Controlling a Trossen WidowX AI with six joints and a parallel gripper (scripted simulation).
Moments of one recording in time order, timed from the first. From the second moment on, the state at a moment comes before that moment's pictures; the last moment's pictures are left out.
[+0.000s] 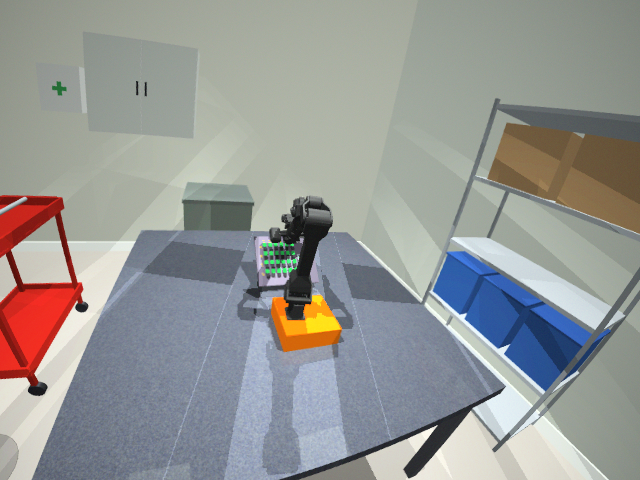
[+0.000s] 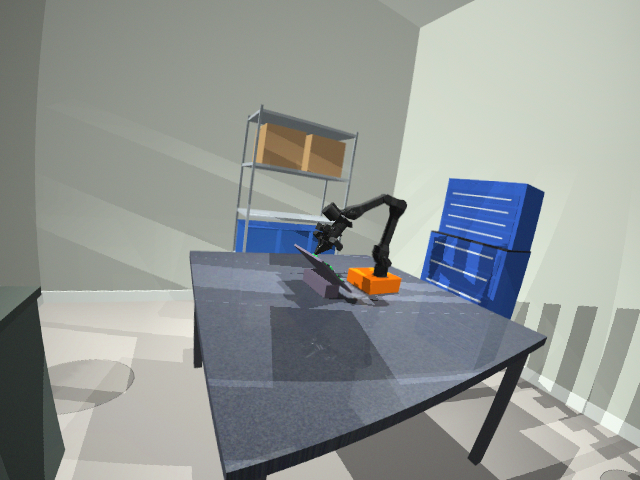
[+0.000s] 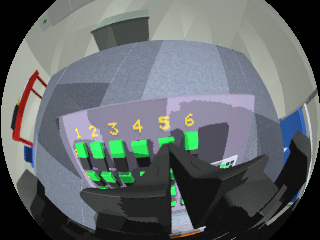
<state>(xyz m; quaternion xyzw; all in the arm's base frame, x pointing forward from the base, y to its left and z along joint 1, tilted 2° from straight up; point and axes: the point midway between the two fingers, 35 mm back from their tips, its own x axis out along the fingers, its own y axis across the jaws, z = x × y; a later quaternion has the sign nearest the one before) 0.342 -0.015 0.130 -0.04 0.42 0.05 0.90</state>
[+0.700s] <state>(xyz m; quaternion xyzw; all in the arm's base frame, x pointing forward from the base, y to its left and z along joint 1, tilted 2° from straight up) 0.344 -0.015 0.128 -0.04 0.42 0.05 0.90</state>
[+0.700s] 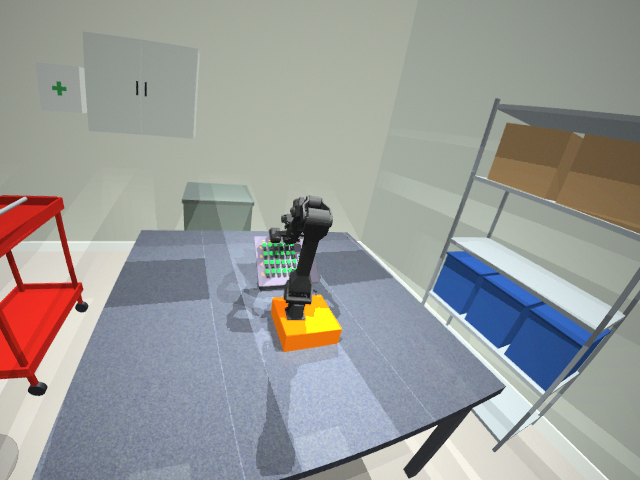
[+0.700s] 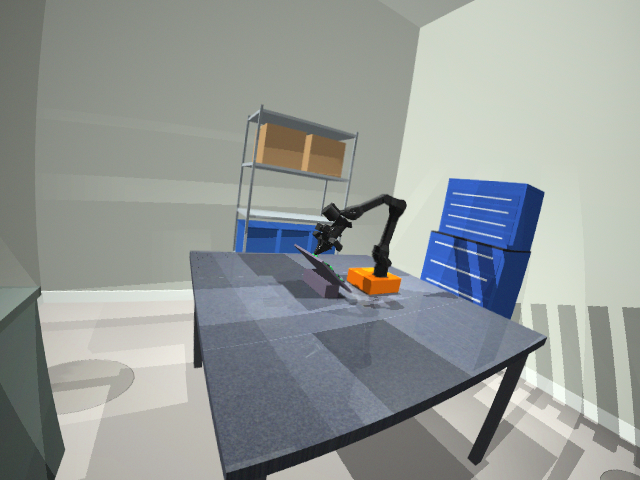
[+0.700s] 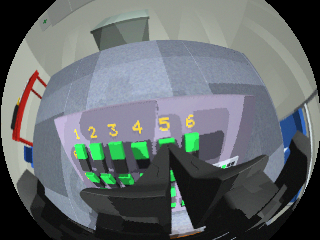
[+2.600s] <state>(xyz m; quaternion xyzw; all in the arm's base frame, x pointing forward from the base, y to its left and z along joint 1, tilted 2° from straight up) 0.295 0.029 0.119 -0.04 0.42 0.05 0.90</state>
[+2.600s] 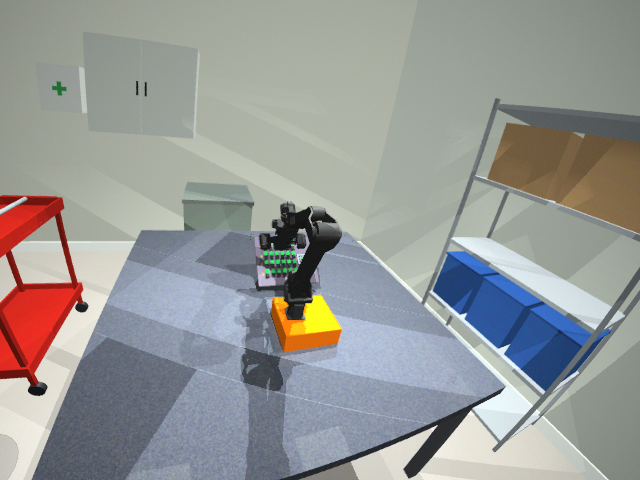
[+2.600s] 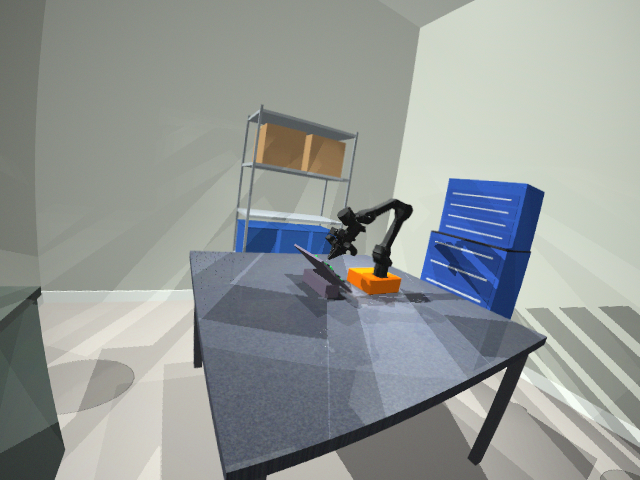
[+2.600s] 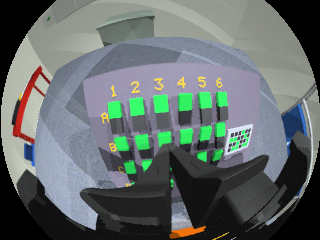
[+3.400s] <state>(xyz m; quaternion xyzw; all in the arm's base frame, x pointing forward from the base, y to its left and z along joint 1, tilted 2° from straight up) 0.306 0.030 0.102 -0.04 0.43 0.05 0.90</state>
